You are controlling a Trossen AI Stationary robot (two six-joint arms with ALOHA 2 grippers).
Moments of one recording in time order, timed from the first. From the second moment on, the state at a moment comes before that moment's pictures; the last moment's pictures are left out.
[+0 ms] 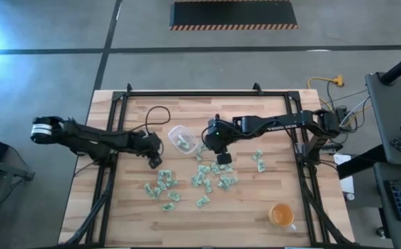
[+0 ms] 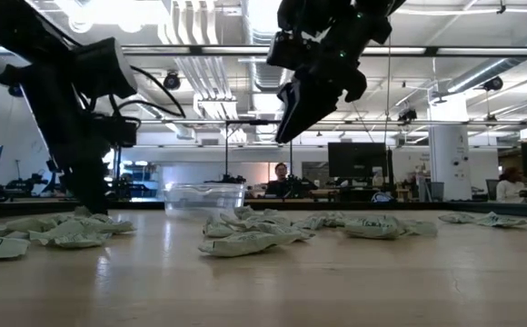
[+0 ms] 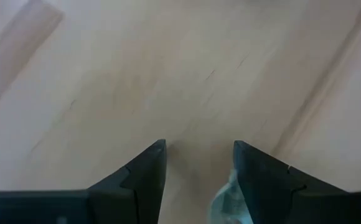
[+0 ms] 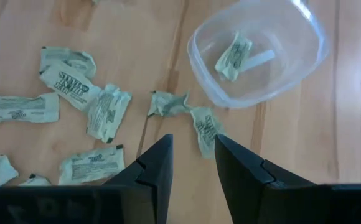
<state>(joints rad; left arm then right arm) 0.07 1.18 0.42 -0.40 -0.19 -0.53 -0.09 1.75 1.27 -0.49 -0.06 -0.32</state>
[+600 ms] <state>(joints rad) -0.02 1.08 0.44 -0.45 -0.17 -0.59 -0.09 1.75 1.27 -0.48 -0.06 -0.35</state>
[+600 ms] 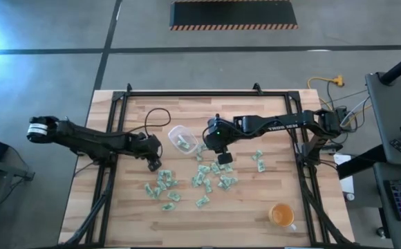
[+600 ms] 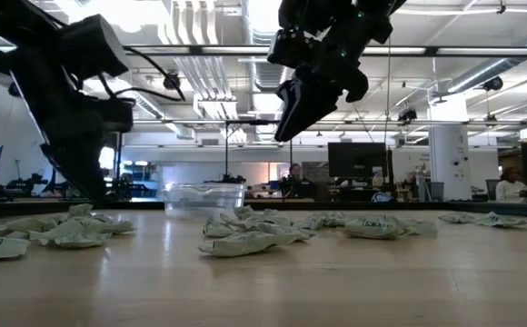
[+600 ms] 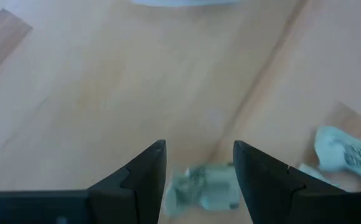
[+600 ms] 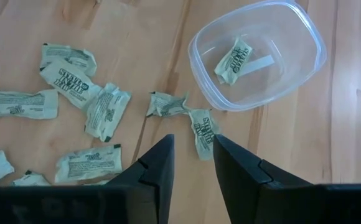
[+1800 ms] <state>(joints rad) -0.10 1.08 0.42 -0.54 -0.17 -0.64 -0.09 1.75 1.24 -0.43 -0.06 -0.34</state>
